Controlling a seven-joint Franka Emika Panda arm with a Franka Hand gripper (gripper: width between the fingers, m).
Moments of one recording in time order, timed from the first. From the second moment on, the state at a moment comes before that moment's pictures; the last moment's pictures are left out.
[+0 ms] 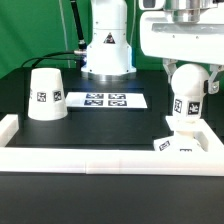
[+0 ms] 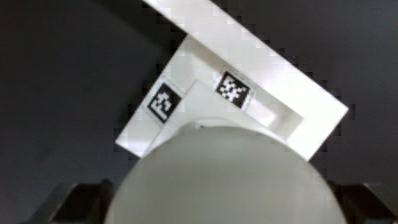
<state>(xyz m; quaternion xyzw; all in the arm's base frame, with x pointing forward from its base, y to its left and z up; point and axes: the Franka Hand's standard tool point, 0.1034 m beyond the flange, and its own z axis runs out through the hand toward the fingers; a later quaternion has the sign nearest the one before) 0.602 0.110 0.116 -0.87 0.49 0.01 0.05</state>
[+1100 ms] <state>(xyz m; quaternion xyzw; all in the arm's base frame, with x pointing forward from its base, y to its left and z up) 0.607 0.110 0.116 -0.99 0.09 -0.01 0.05</state>
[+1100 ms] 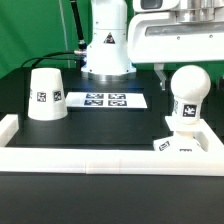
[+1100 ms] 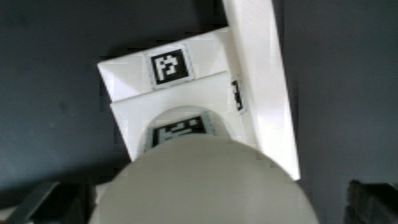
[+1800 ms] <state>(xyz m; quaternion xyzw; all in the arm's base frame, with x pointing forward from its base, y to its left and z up) 0.610 0.104 0.116 -0.97 -0.23 -0.03 0.01</state>
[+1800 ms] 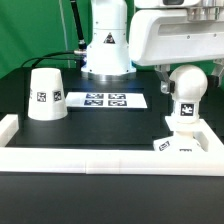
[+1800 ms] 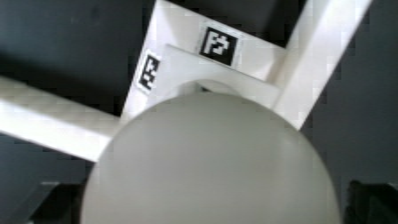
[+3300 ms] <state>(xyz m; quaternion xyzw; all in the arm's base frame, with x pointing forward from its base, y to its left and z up) 0.608 0.102 0.117 -1.00 0.07 -0.03 0.02</state>
